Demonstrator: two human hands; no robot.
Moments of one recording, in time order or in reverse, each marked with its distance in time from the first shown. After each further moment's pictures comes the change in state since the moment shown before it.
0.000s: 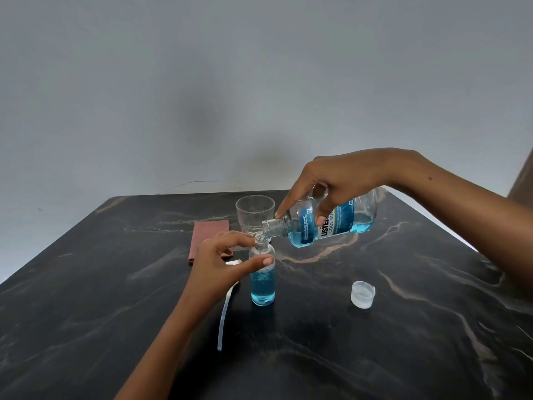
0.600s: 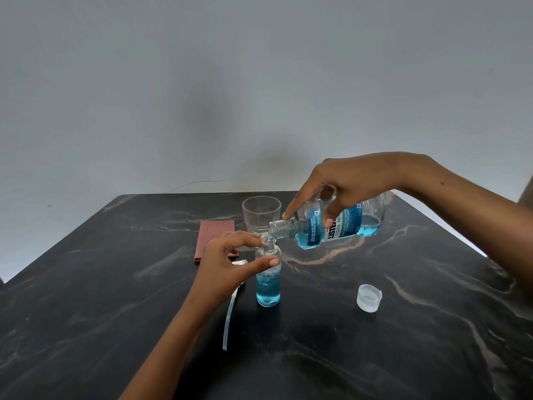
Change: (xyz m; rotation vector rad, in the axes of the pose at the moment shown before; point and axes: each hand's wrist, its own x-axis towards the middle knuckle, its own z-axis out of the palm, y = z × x) left_hand 0.000 0.003 -0.001 -0.012 0.000 0.019; right_hand 0.002 0.007 0.003 0.072 0.020 -0.018
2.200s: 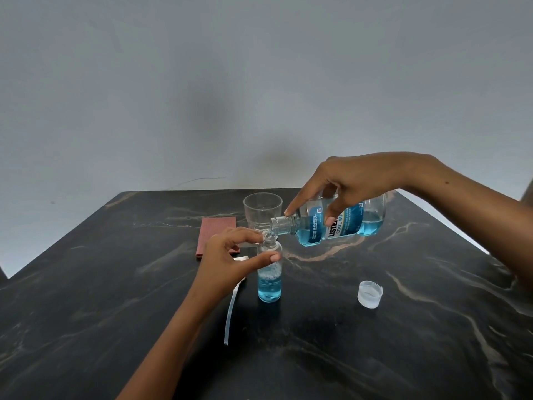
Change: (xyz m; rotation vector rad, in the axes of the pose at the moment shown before) left_hand 0.000 -0.003 0.001 -0.020 -0.001 0.006; right_hand -0.005 0.000 0.003 0.047 0.016 0.033
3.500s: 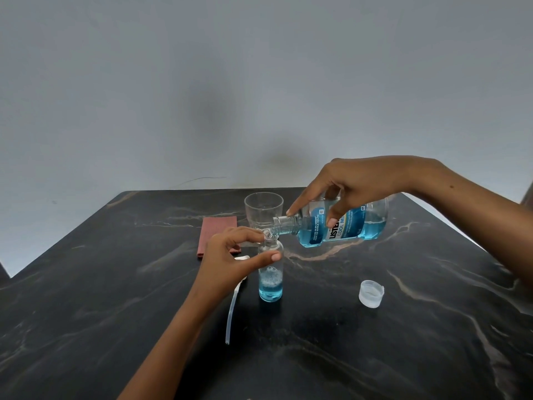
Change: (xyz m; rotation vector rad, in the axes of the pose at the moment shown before) left_hand 0.000 -0.001 0.000 0.002 0.017 -0.004; right_hand -0.006 -0.001 0.004 -0.005 -0.029 -0.033
